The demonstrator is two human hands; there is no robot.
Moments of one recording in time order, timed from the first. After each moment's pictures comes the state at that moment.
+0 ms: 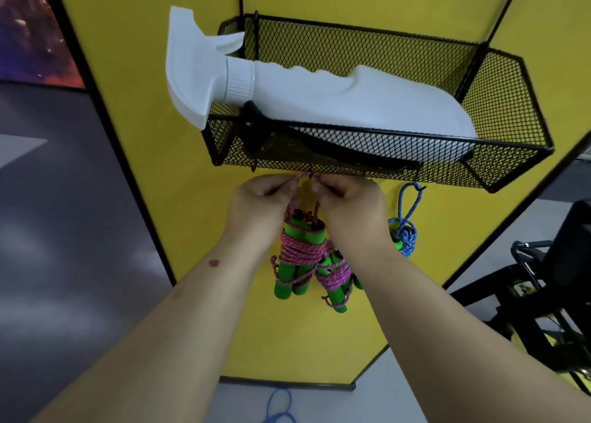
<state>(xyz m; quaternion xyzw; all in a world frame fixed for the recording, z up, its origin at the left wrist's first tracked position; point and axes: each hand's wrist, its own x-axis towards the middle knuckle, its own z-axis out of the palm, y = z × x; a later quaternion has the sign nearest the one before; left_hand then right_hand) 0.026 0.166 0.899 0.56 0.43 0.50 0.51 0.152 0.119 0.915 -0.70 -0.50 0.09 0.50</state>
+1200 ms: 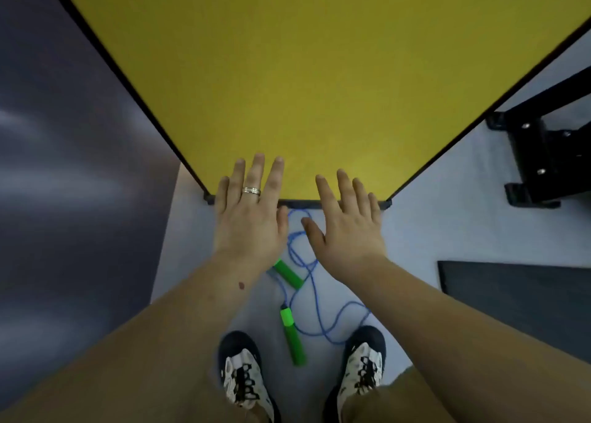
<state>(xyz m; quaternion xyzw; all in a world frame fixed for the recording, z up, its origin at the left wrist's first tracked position) -0.039 0.020 0.282 0.85 0.51 0.10 0.06 0.121 -0.050 0.278 -0.78 -0.61 0.12 0.06</state>
